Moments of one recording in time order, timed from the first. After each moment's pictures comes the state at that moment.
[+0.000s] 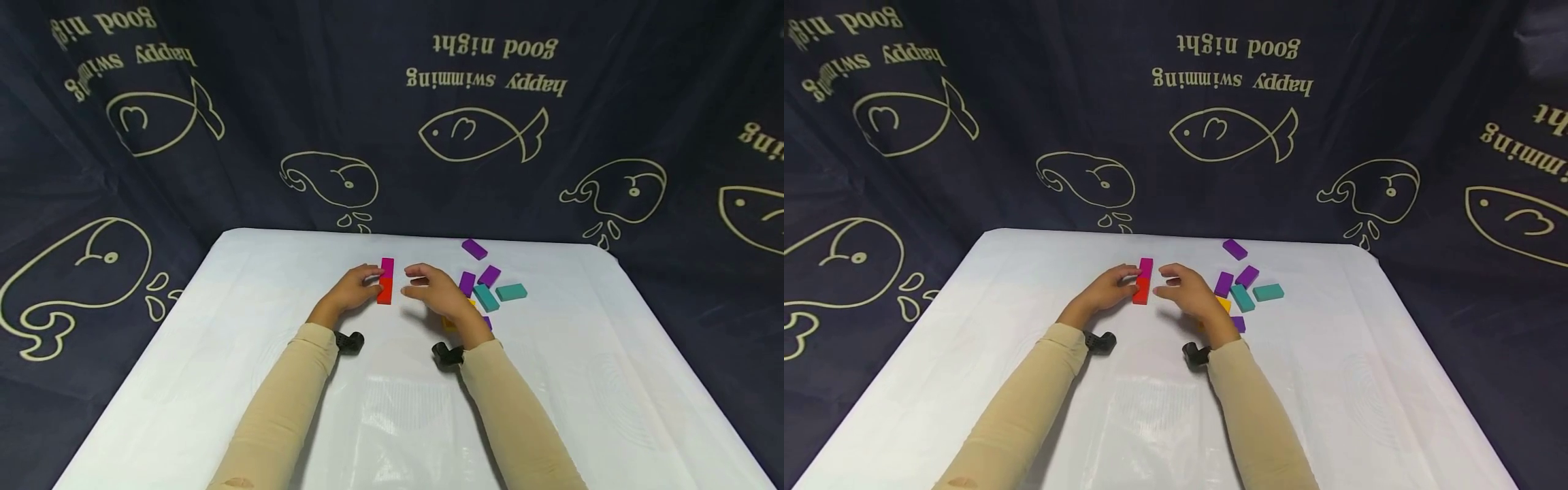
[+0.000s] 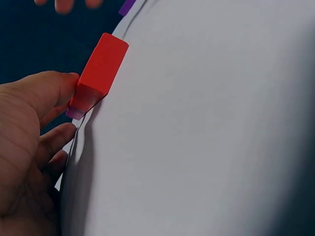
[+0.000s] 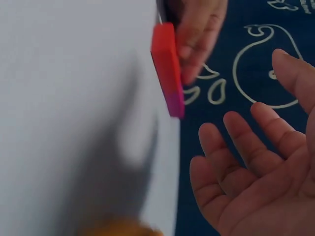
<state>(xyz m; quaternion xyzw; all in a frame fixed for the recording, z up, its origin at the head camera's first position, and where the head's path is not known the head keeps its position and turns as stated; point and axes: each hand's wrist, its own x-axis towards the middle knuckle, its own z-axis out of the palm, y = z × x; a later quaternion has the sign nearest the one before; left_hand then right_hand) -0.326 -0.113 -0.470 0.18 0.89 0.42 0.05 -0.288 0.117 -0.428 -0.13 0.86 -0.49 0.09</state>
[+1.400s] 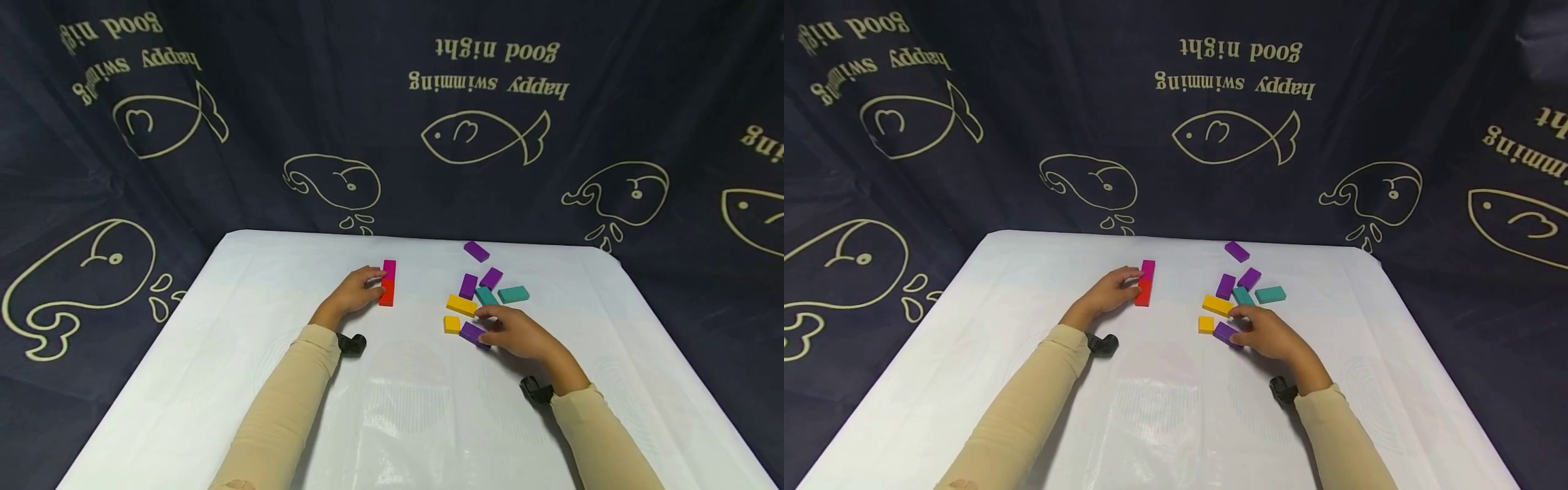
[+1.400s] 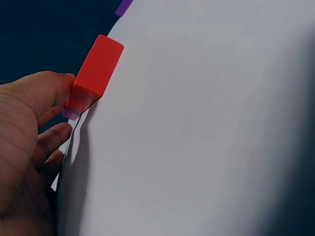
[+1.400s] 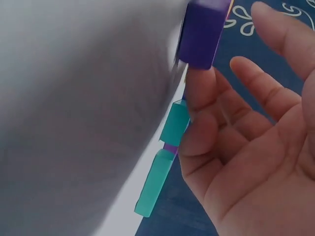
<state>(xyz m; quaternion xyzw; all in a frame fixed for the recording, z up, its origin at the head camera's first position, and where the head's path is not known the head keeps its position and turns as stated) -0.324 -0.114 -0.470 0.17 0.89 0.41 0.06 -0.227 0.248 -0.431 -0.18 0.92 -0.32 0.12</state>
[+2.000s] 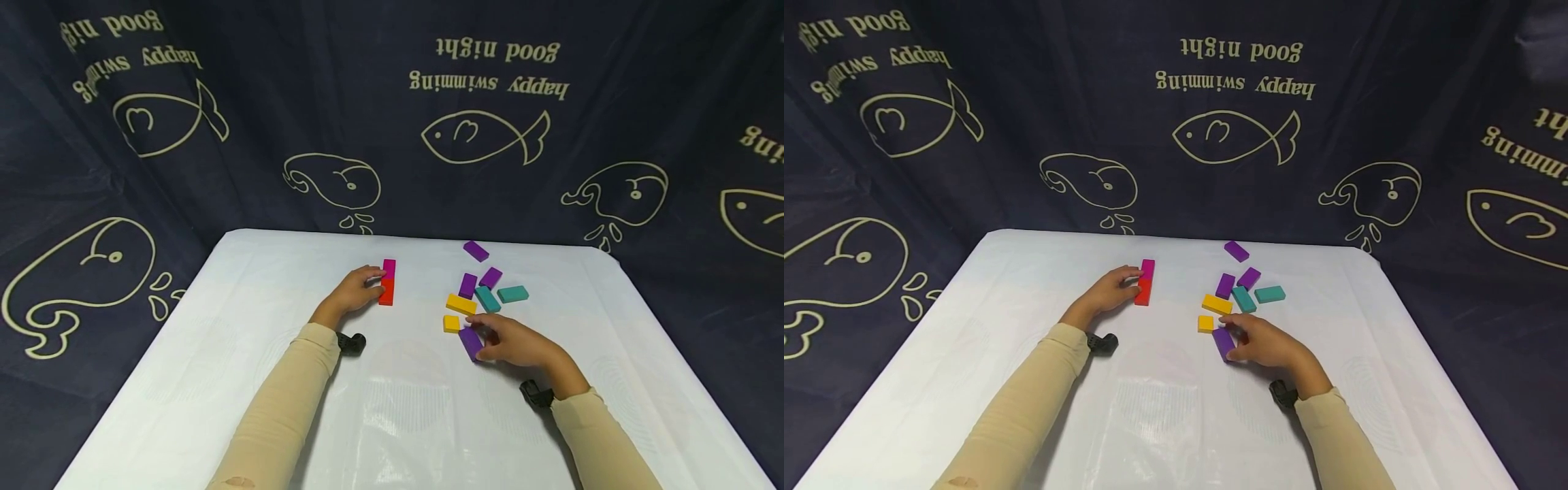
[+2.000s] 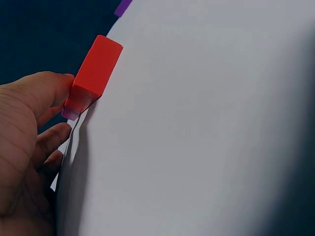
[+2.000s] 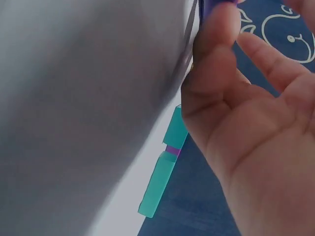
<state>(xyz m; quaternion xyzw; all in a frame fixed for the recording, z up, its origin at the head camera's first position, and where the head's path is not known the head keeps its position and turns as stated) -0.323 -0.114 -0.468 0.17 0.89 0.41 0.05 -0.218 0.247 -0.435 -0.23 0.90 -0.32 0.17</state>
